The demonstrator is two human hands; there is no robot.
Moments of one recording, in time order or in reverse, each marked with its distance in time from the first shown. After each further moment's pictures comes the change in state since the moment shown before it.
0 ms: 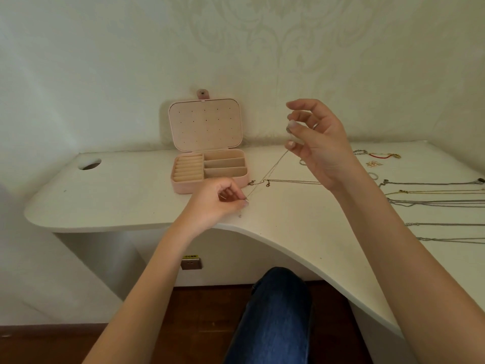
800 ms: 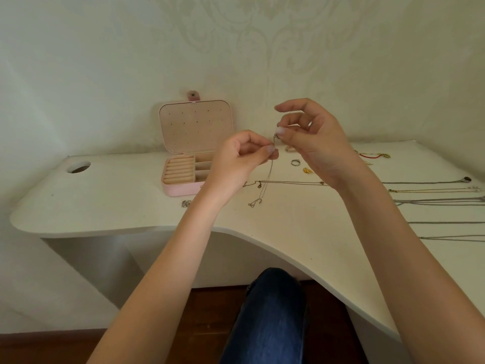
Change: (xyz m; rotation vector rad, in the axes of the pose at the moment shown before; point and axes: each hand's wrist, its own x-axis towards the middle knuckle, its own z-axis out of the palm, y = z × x) left_hand 0.038 0.075 0.025 -0.450 0.119 0.095; right_hand -0.002 -0.014 -0.012 -0.262 -0.099 -0.032
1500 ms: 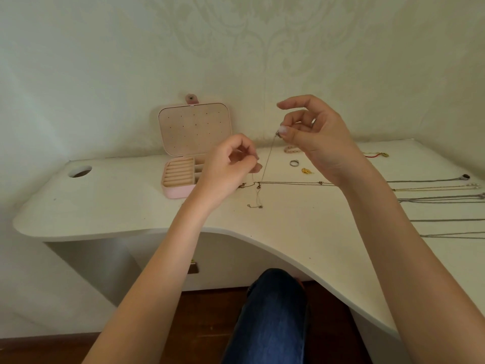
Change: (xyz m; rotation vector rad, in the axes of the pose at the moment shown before) left_hand -0.004 -0.006 -0.013 0.184 0.007 0.042; right_hand -0.004 -0.007 -0.005 -0.023 0.013 -0.024
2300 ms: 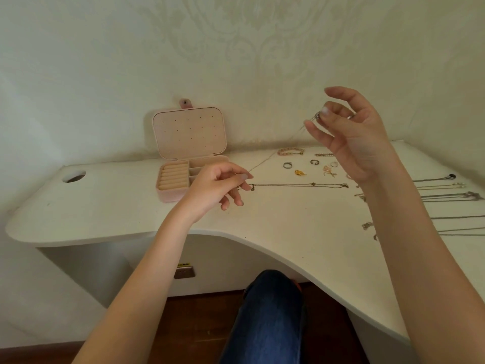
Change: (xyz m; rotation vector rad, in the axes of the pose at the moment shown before) left_hand -0.009 -0.021 -0.014 -0.031 -0.200 -0.220; right_hand -0.012 -0.013 -0.037 0.391 0.201 0.008
